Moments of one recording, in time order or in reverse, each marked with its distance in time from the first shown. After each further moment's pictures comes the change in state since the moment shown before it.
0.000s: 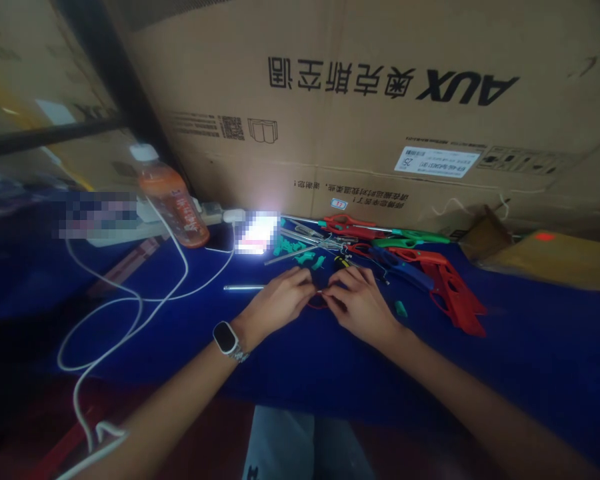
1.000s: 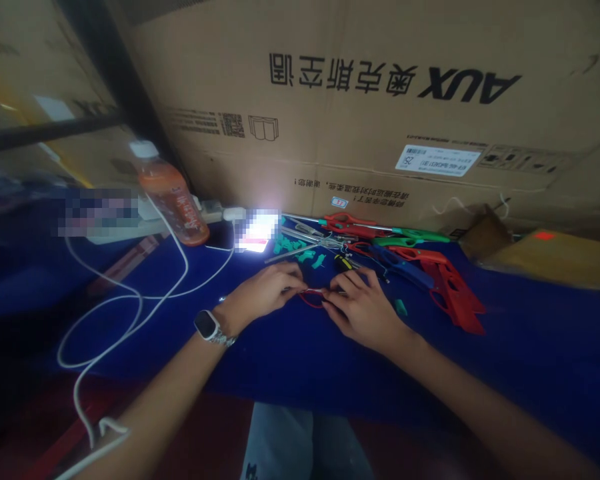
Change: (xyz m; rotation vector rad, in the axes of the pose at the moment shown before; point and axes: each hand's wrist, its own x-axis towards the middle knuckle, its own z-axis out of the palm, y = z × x) left_hand -0.007 -0.024 -0.018 -0.256 -0.044 -0.053; right_hand -0.008 -0.006 -0.012 -0.141 -0.119 -0.095
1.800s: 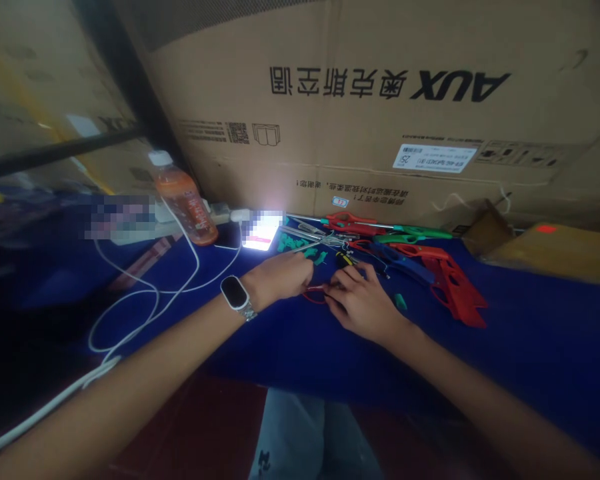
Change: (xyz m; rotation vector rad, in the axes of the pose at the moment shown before) left_hand 0.036 0.031 -0.018 0.315 -0.209 -0.073; right_hand 0.000 0.000 -0.003 -0.009 -0.021 -0.018
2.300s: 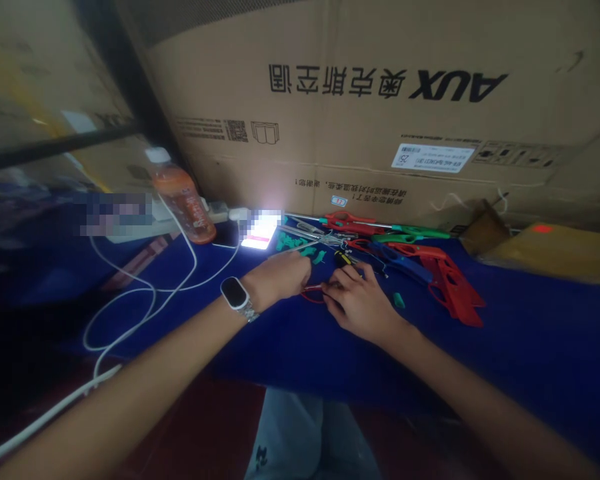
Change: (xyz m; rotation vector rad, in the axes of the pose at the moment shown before) left_hand 0.001 0.014 -0.011 -0.018 -0.183 -0.206; right_hand 0.000 -0.004 -0.001 -0.022 -0.027 0.030
